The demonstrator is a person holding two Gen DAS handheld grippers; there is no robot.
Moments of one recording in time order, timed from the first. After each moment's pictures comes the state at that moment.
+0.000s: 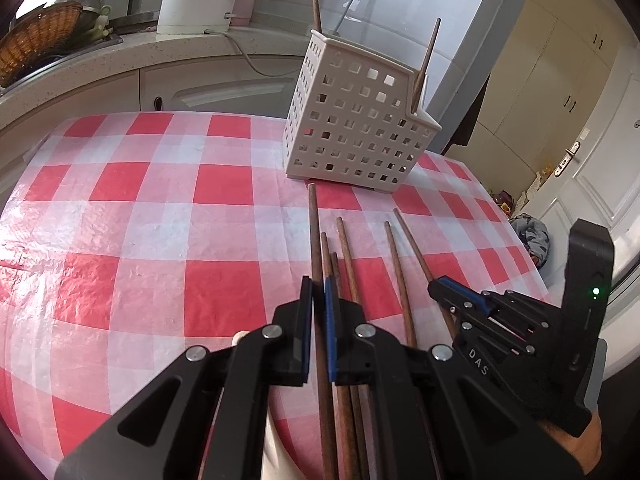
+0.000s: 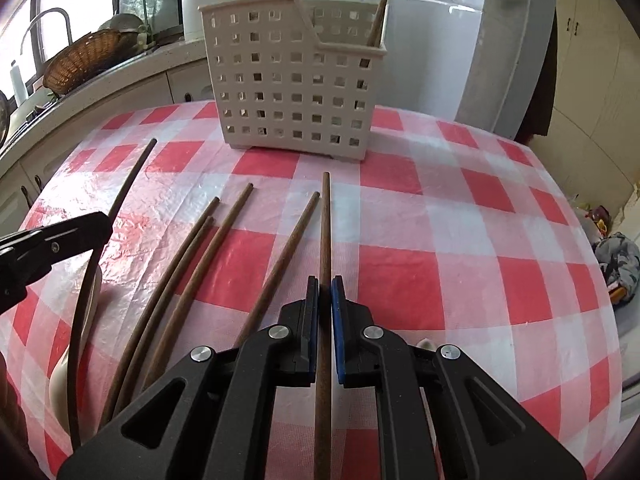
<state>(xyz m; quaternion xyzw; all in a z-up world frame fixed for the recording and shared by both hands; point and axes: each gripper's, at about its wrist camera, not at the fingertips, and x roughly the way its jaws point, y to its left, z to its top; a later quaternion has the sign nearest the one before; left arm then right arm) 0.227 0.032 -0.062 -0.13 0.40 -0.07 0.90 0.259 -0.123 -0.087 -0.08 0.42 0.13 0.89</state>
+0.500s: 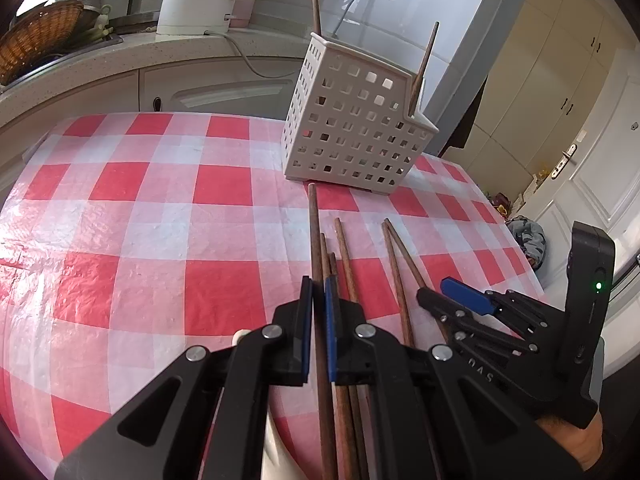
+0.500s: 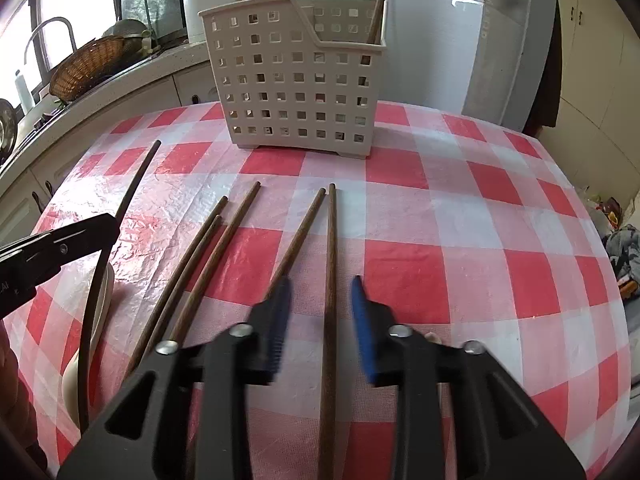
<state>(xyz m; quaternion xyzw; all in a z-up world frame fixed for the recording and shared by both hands) 0.224 0.035 -0.061 -0.14 0.39 -0.08 0.90 0.256 -0.127 -0.084 -0.07 0.42 0.15 0.89</state>
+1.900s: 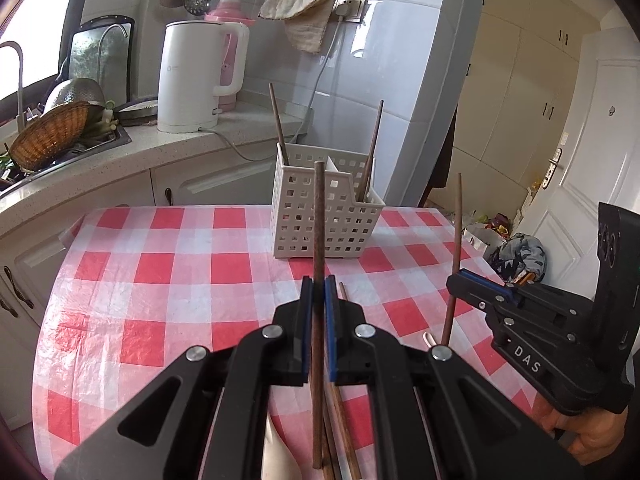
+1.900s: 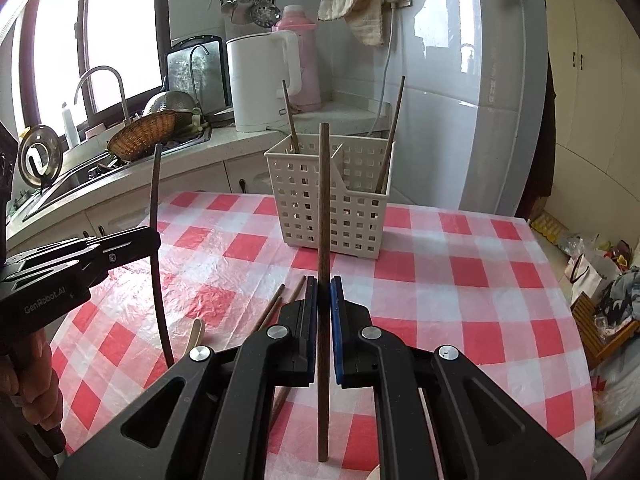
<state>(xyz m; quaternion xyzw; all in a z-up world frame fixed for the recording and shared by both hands) 0.172 0.017 0.036 -0.08 0.30 -0.07 0.95 0.203 -0.150 0.029 -0.04 0.31 0.20 0.93</state>
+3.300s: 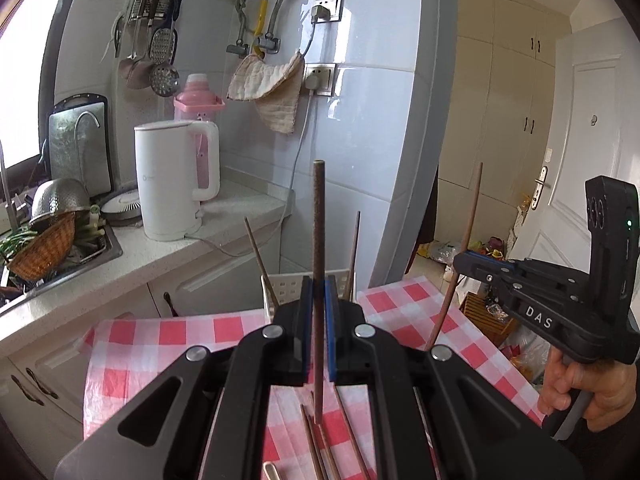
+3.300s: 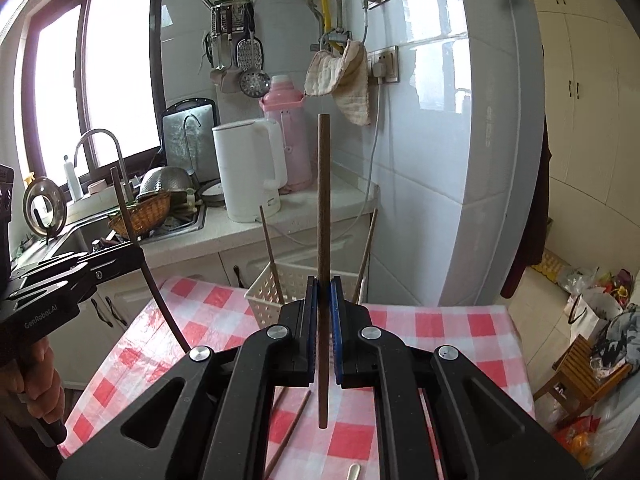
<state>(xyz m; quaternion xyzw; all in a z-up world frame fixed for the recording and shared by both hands) 0.228 0.012 0.165 -0.04 0.23 -0.08 0.97 0.273 -0.175 0.161 -0.02 0.25 0.21 0.95</state>
